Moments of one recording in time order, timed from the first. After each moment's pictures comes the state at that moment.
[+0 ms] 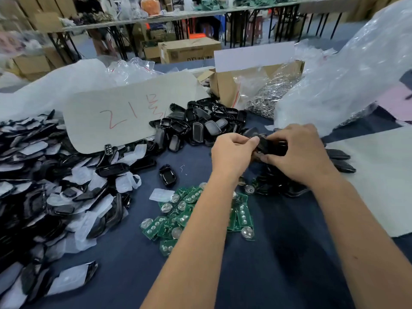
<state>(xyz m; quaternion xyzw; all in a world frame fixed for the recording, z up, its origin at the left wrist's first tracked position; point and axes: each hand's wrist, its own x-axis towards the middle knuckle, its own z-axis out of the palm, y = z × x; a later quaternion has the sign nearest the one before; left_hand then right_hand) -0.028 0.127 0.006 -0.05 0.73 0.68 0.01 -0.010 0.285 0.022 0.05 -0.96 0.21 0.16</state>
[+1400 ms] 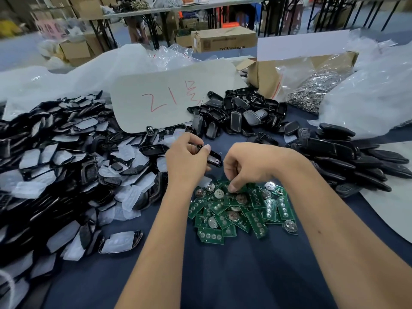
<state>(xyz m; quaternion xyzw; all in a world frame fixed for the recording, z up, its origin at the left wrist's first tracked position) 0.014 -0.025 -0.013 -0.13 0.80 0.55 -0.17 -0.019 0.142 0.034 0.29 -0.92 0.16 -0.22</state>
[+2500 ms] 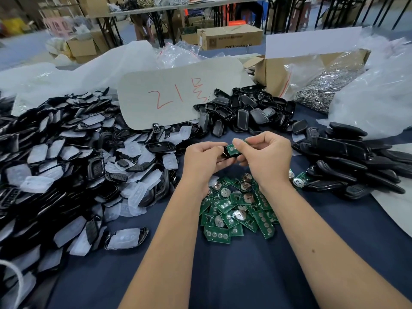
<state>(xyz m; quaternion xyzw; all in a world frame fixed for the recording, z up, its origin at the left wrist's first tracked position) 0.011 -0.010 -0.018 -0.16 0.62 0.77 -0.03 -0.012 0.126 -0.033 -0.02 -0.72 0.68 0.14</state>
